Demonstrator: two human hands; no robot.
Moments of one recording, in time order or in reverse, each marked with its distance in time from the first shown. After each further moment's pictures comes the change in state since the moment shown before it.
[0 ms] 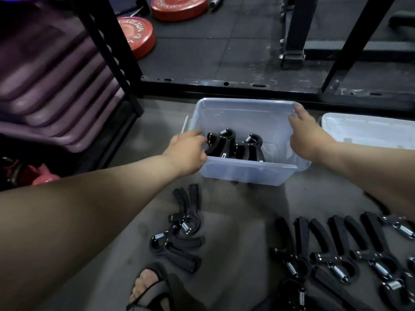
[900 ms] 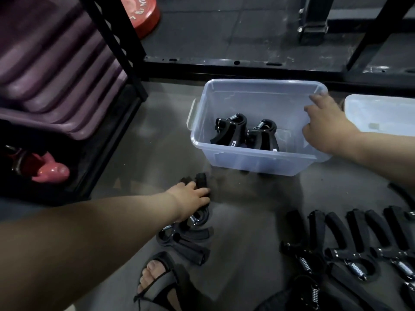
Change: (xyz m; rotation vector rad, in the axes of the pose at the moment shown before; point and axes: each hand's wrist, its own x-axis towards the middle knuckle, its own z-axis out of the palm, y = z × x) left_hand -0.055 -0.055 0.114 0.660 -0.657 0.410; right_hand 0.011 0.008 0.020 -0.117 0.057 -0.092
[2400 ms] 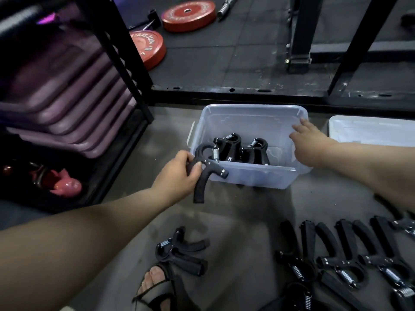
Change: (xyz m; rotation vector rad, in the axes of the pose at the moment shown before) left_hand -0.064 -0.008 -0.085 -1.058 0.917 -0.545; right_hand 0.003 0.011 -0.006 -0.293 -0.254 -0.070
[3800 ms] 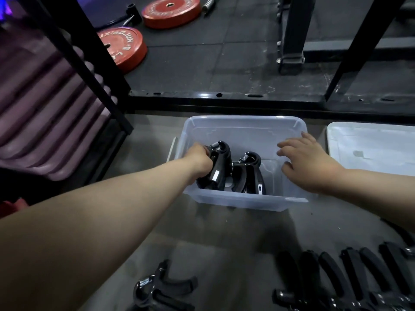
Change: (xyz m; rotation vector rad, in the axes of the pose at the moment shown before) left_hand 0.149 0.044 0.078 -0.051 -0.303 -0.333; right_hand 0.006 0.001 0.008 0.228 0.310 -0.135
